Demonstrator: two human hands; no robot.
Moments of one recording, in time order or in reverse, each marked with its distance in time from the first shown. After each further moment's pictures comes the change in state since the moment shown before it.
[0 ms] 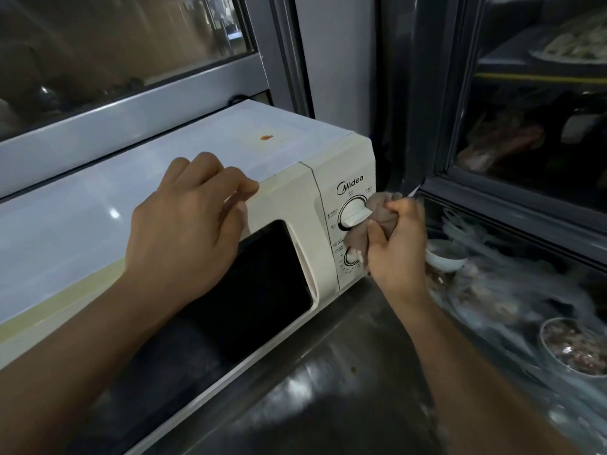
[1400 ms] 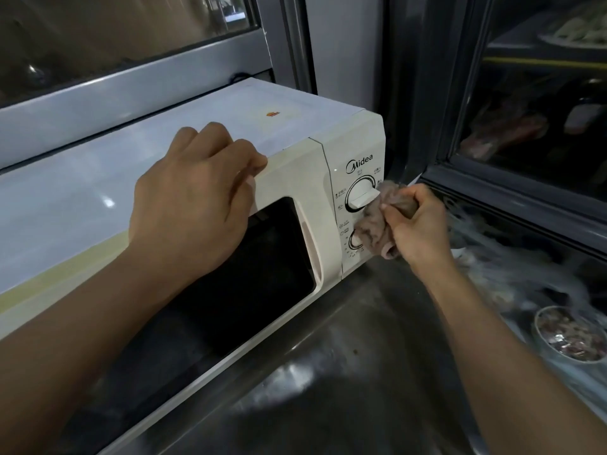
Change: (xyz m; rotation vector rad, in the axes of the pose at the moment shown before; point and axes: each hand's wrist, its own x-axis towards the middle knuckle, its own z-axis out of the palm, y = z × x) left_hand -0.002 -0.002 0.004 0.035 0.016 0.043; right_hand 0.018 0.024 -0.011 0.052 -0.144 0.191
